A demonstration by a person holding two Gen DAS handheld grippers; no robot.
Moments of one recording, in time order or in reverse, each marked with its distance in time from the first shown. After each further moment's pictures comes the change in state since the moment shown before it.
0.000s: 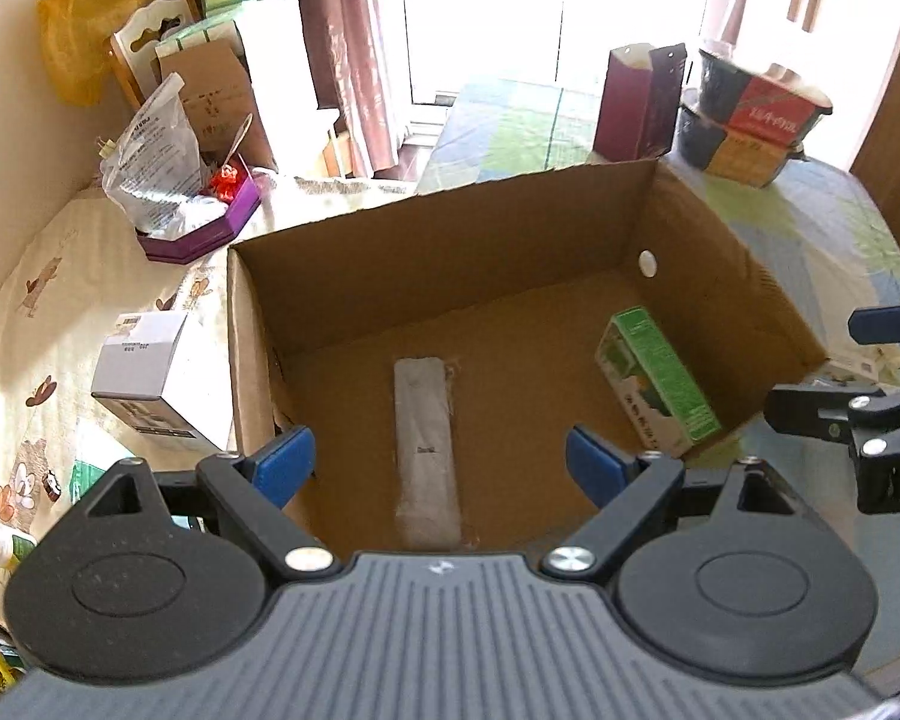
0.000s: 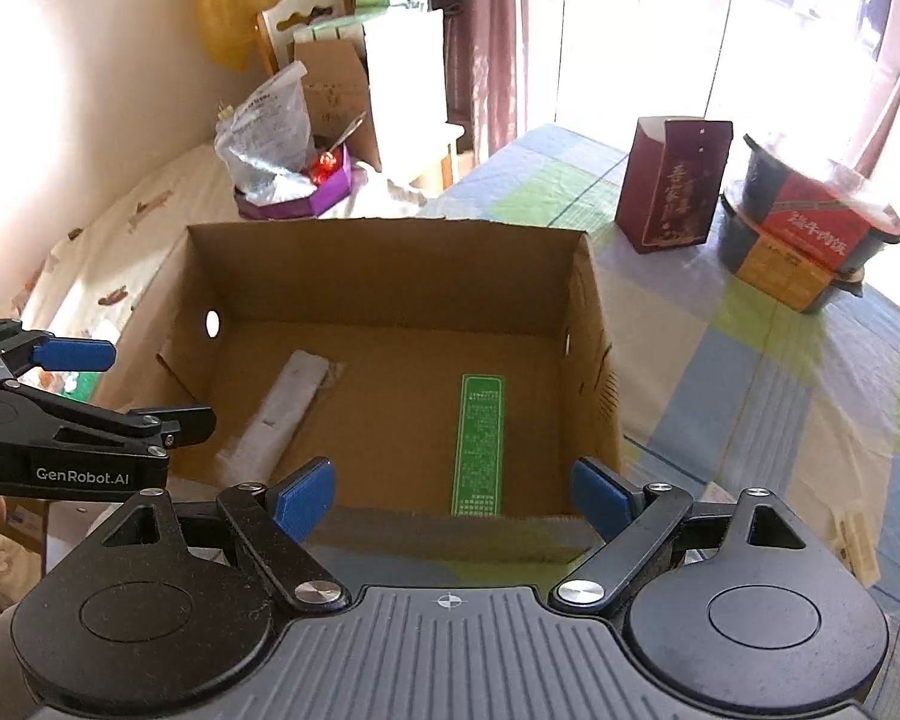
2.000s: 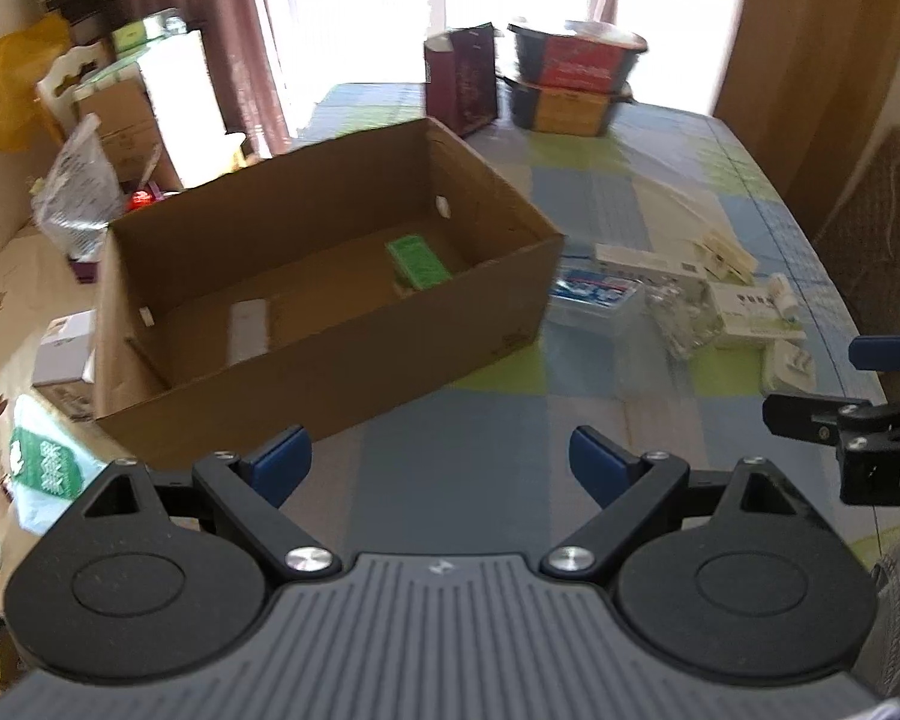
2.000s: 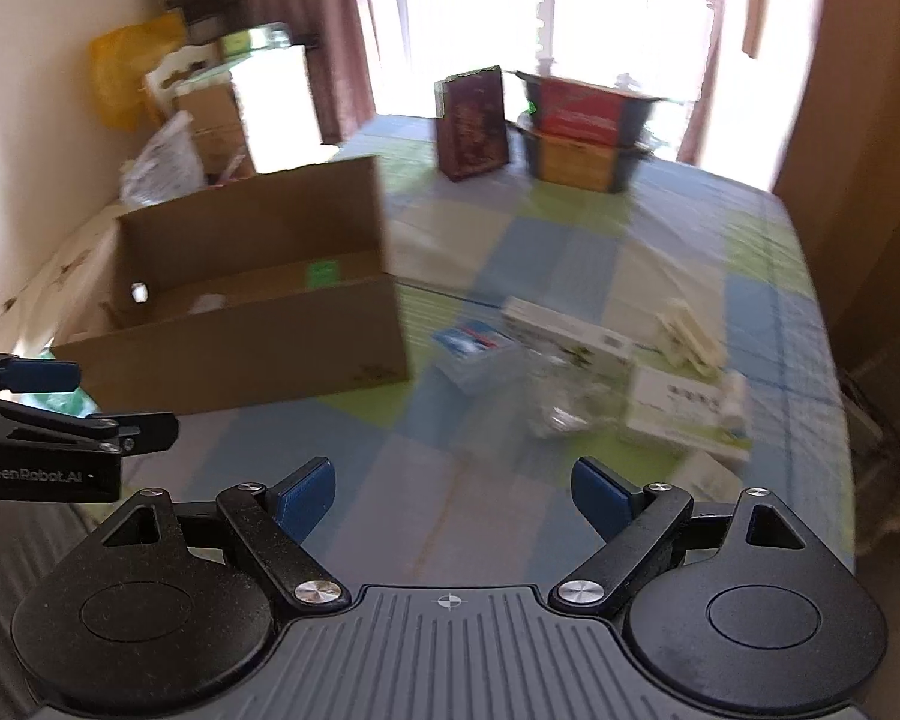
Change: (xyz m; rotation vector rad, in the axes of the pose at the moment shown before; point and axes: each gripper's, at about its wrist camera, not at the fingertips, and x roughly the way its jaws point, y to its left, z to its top) left arm -0.074 -0.126 -0.081 0.135 -0.022 -0.131; right arm -0.122 -0.071 -0.153 0.243 -0.050 -0.170
